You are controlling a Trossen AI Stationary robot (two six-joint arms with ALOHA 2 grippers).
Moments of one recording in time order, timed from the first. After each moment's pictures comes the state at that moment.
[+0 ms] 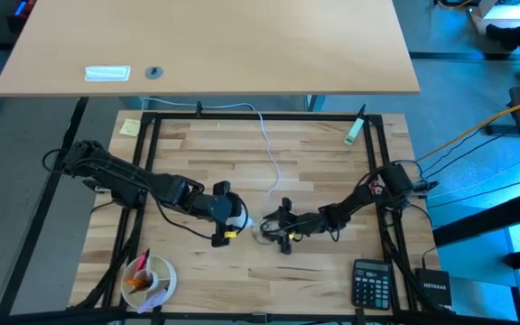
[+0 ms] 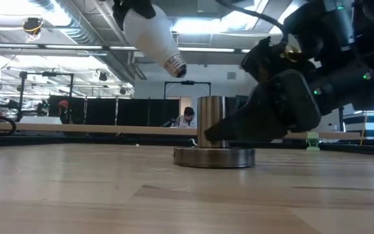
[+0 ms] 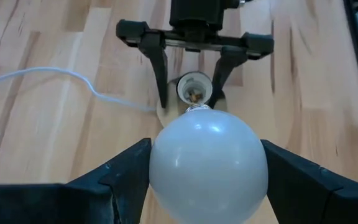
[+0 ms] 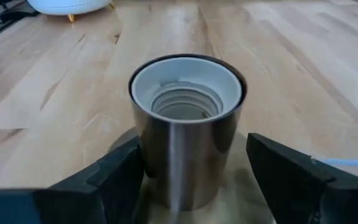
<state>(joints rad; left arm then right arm) -0.32 1.51 1.23 -0.61 -0.23 -0.30 0.34 2.00 0.63 0.99 0.33 0.15</state>
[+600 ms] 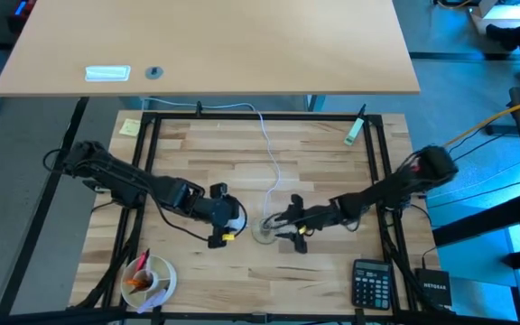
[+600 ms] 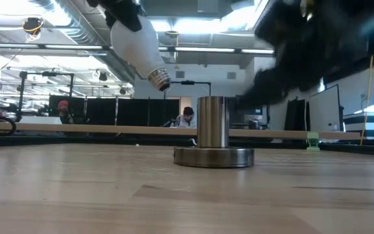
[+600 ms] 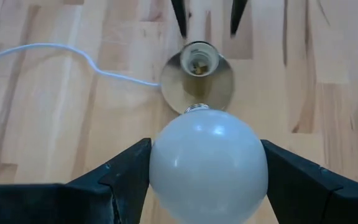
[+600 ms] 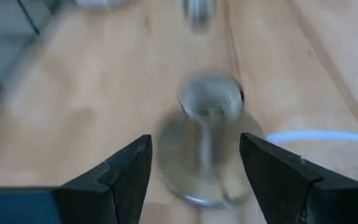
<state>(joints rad) -0.34 1.53 1.23 -0.68 -0.24 -0.31 0.35 1.58 0.64 0.41 0.19 0.29</state>
